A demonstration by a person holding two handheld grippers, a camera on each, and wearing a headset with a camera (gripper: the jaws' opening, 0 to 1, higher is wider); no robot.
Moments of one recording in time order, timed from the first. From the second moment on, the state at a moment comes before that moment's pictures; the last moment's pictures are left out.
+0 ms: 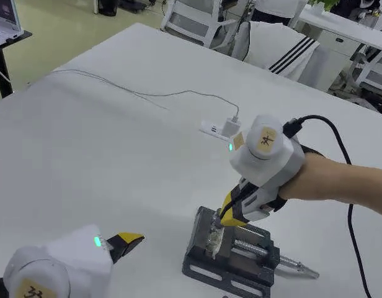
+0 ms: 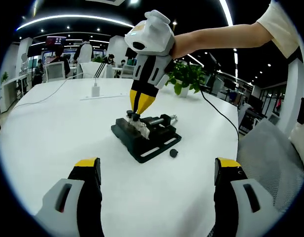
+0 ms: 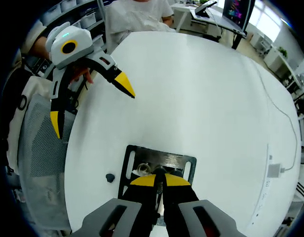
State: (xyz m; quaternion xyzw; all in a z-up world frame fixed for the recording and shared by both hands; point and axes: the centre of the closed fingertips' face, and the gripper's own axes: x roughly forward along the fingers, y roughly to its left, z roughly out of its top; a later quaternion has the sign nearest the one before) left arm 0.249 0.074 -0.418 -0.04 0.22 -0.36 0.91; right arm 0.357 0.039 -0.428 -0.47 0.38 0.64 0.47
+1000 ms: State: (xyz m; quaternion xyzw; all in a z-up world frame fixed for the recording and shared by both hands) left arm 0.262 0.066 -0.419 -0.05 0.22 -0.36 0.90; right arm 0.355 0.039 -0.431 -0.48 0.39 0.63 0.47
